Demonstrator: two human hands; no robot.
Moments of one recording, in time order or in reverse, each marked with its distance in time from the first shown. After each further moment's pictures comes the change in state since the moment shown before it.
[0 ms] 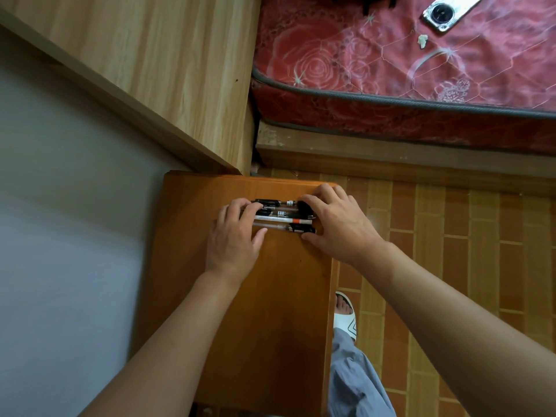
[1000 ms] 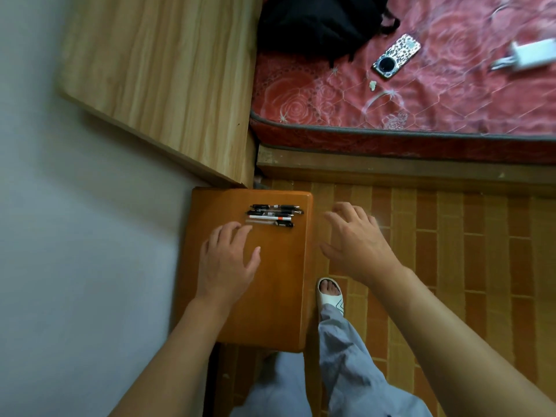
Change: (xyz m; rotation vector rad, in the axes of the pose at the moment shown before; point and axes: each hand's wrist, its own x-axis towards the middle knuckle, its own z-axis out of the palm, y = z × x) left_hand -0.092 0.106 -0.170 0.111 -0.045 -0.020; right_hand -0.147 -0.027 -0.167 0.061 -0.036 0.157
